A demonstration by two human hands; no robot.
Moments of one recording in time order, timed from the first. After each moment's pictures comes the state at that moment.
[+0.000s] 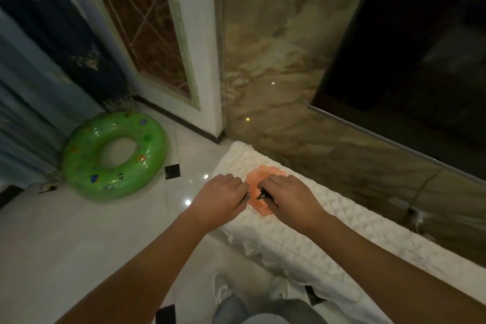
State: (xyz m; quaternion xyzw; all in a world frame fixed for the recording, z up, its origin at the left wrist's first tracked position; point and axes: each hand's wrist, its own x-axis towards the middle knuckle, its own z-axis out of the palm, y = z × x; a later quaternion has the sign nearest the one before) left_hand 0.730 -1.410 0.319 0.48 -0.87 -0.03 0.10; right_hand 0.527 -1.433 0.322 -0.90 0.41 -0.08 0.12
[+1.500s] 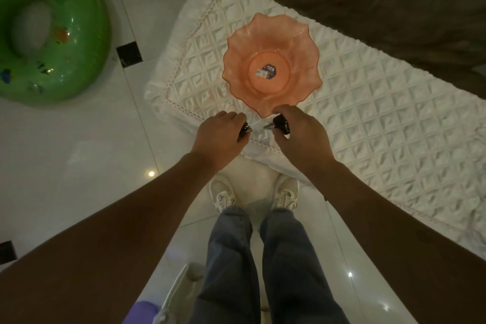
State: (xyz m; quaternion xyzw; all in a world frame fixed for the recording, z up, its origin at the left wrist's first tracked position) left_hand 0.665 -1.436 -0.069 0.59 -0.79 -0.18 0.05; right_hand 0.473 -1.440 -0.052 -0.72 0.60 -0.13 0.32
